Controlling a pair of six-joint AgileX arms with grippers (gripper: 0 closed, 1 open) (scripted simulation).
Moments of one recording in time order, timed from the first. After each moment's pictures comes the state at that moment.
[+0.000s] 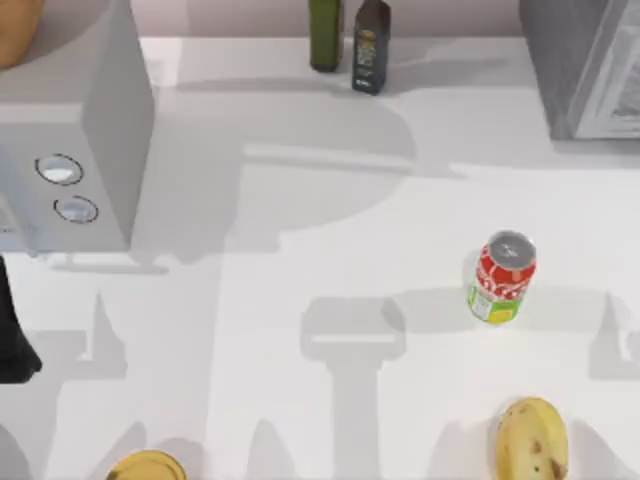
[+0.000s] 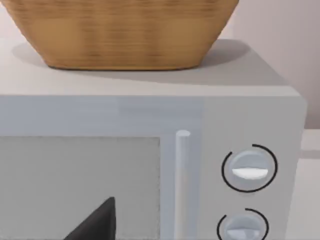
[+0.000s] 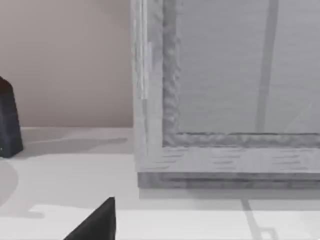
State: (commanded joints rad) left arm 0.00 0.00 0.00 0.00 0.00 0.00; right arm 0.00 0.00 0.00 0.00 0.00 0.00
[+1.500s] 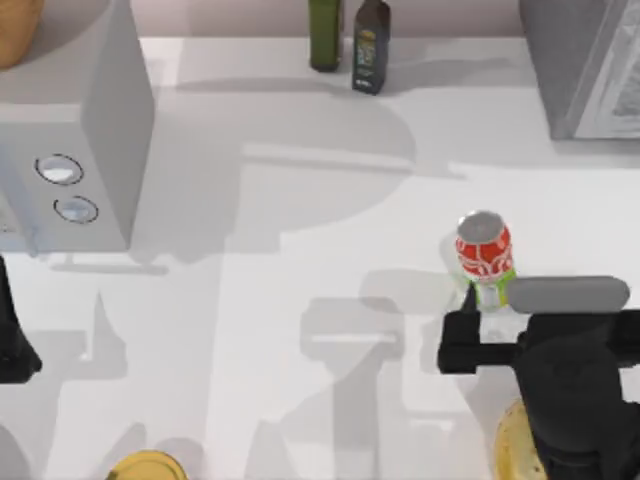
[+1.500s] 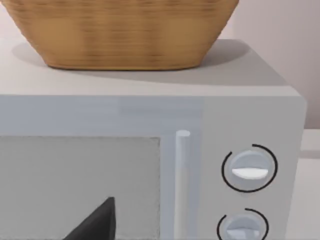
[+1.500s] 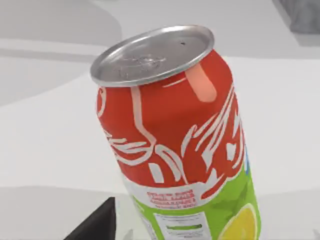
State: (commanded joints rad) left arm 0.00 0.00 0.00 0.00 0.00 0.00; right arm 0.81 1.79 0.27 1.08 0.78 0.32
